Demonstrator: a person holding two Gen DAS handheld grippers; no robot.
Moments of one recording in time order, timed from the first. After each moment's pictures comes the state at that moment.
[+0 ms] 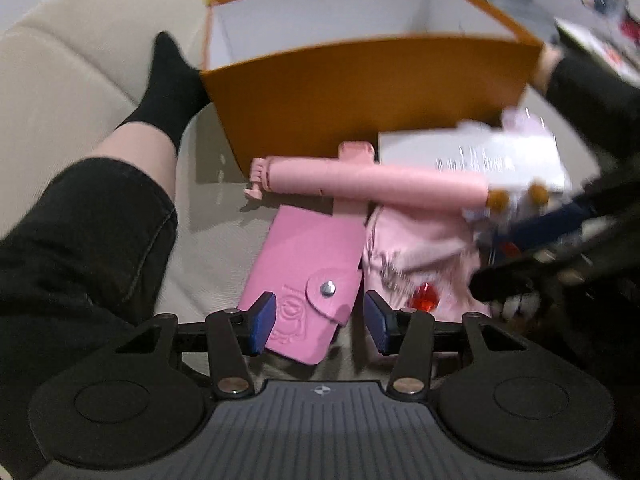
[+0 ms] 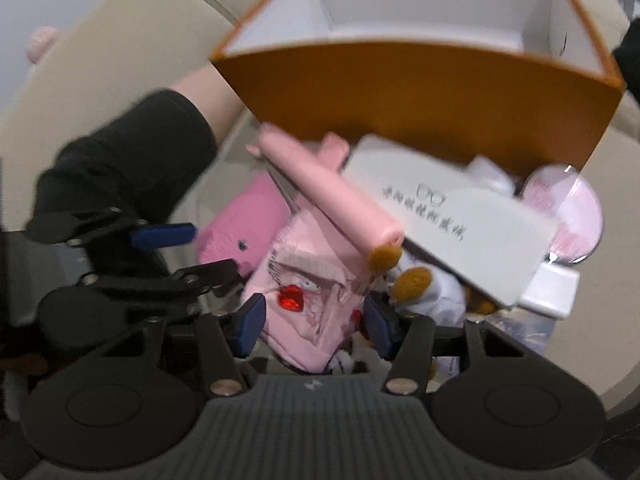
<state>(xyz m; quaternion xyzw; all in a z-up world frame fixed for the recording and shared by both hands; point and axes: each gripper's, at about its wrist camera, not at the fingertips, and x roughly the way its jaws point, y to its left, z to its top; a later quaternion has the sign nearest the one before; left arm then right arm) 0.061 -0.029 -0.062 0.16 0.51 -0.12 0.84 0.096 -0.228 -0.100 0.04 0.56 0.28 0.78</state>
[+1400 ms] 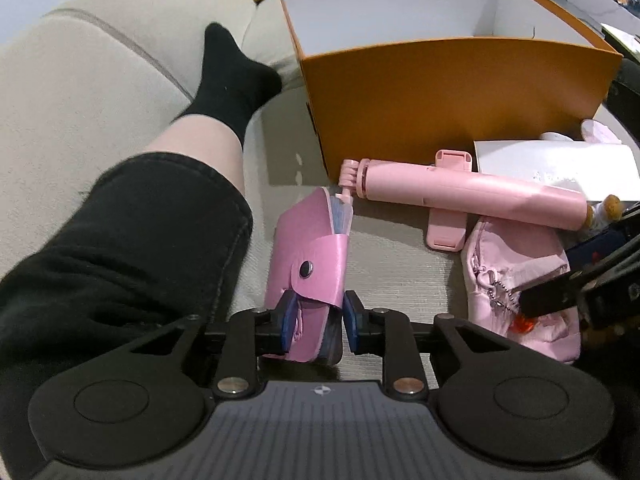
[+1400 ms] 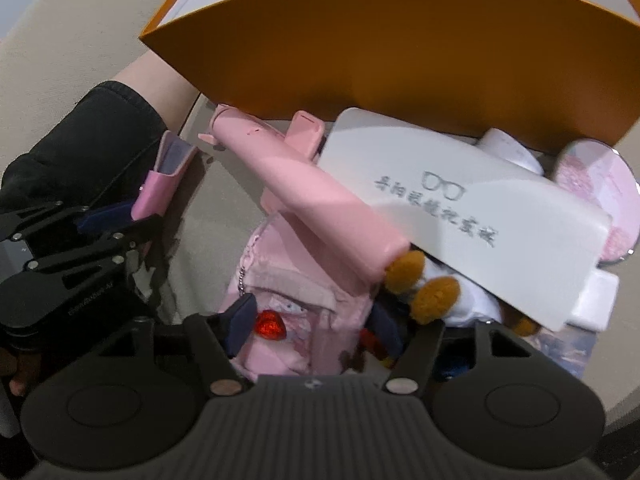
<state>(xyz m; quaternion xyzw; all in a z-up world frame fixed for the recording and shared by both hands) 0.089 0.012 -0.068 0.16 0.50 -0.05 0.85 0.126 -0.208 -0.133 0.04 0.60 0.25 0.76</state>
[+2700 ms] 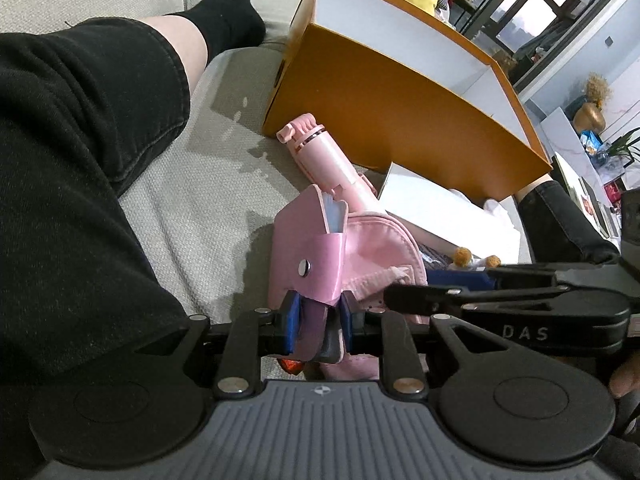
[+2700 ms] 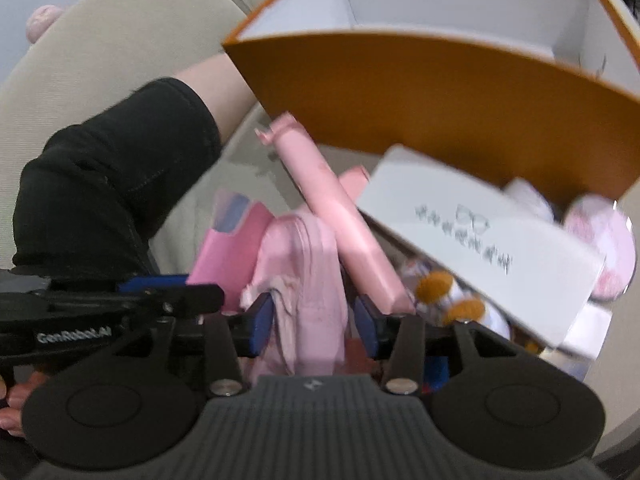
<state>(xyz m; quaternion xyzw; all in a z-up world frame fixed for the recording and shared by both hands) 0.050 0.037 -0.061 -0.14 0.53 -0.12 0.83 0.108 -0.210 -0.103 0.01 0.55 0.30 0.78</state>
